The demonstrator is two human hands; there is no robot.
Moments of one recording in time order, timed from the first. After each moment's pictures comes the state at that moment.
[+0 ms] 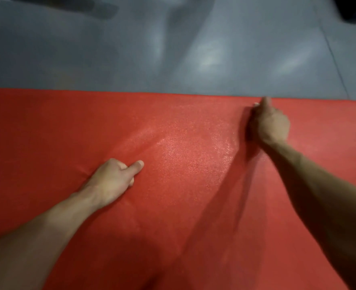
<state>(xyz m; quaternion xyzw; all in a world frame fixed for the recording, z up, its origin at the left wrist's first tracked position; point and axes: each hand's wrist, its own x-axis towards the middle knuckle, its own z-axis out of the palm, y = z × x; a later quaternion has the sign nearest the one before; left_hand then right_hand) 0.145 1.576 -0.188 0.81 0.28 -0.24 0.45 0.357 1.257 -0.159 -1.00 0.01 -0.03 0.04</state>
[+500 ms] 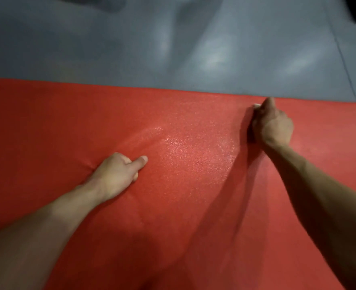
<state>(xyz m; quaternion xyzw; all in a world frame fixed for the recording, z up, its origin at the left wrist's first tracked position) 0.144 1.574 -0.185 0.82 0.27 -0.23 0.44 0.350 1.262 -0.163 -1.00 -0.02 -0.06 0.04</state>
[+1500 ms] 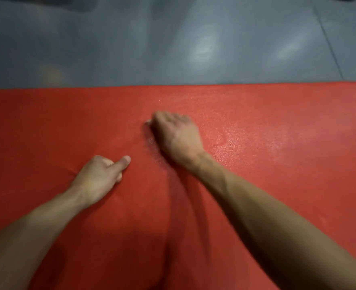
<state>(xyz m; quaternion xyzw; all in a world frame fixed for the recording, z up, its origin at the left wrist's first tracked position) 0.141 1.573 -0.183 0.83 0.27 -0.22 0.44 0.261 1.389 -0.182 -0.92 -0.34 -0.09 0.16</state>
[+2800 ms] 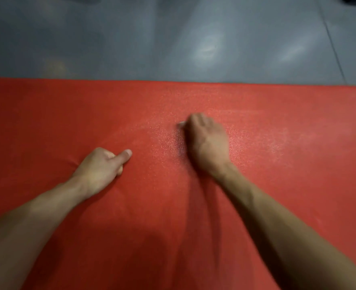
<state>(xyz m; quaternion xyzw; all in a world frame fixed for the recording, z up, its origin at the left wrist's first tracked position) 0.141 1.569 -0.180 0.83 0.29 -0.22 0.43 0.253 1.329 -0.186 -0.96 -0.25 -0.08 0.11</state>
